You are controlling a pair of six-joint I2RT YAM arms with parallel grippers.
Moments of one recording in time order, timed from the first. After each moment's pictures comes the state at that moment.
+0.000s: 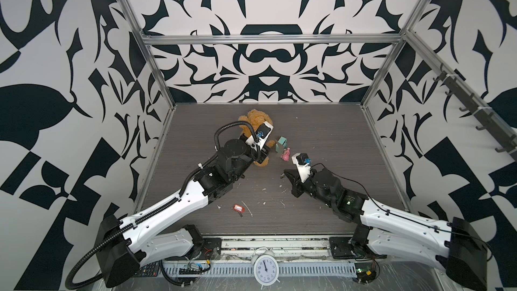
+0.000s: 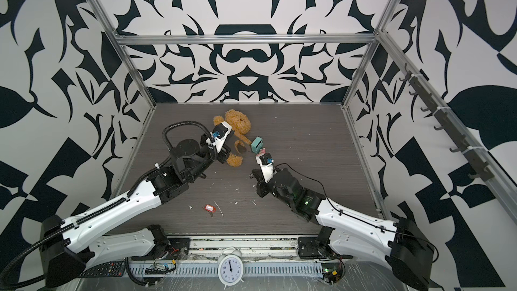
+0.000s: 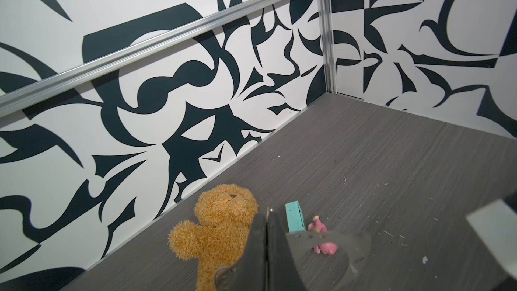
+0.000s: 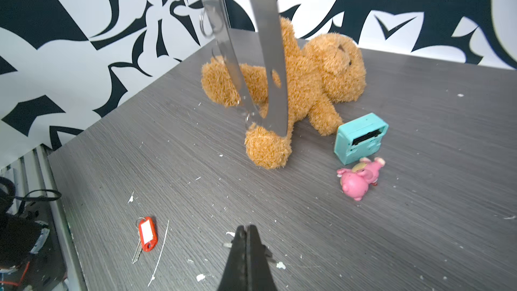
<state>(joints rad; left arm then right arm) -0.89 1.10 0.90 0.12 -0.23 0.27 0.93 0.94 0.49 0.14 0.15 0.28</state>
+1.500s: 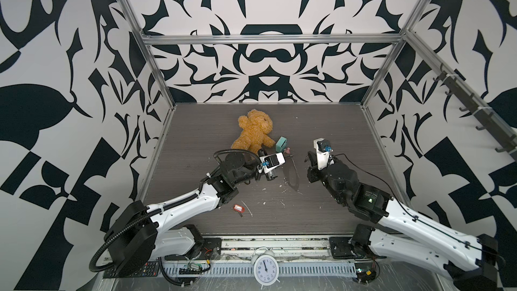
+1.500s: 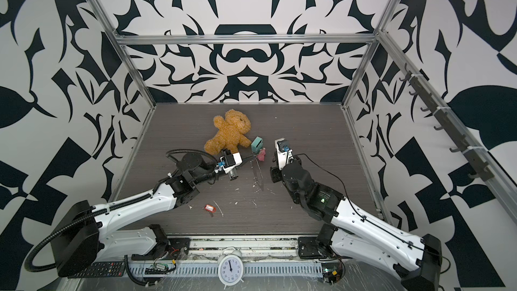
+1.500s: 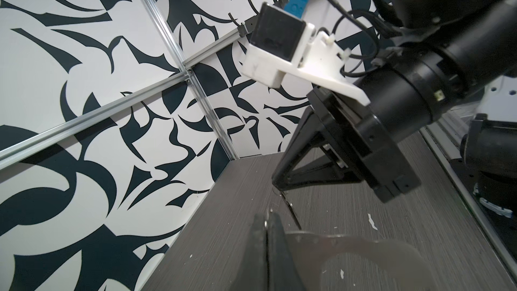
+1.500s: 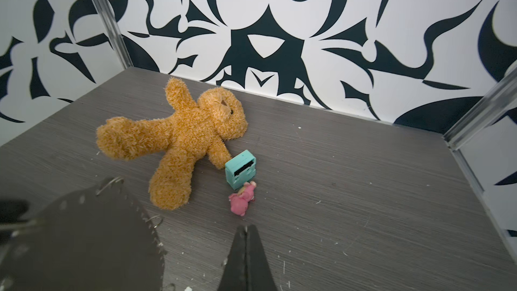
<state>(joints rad) -0.87 1.22 0.67 0.65 0.39 0.39 0.93 0.86 0.74 -0.25 0.57 0.19</state>
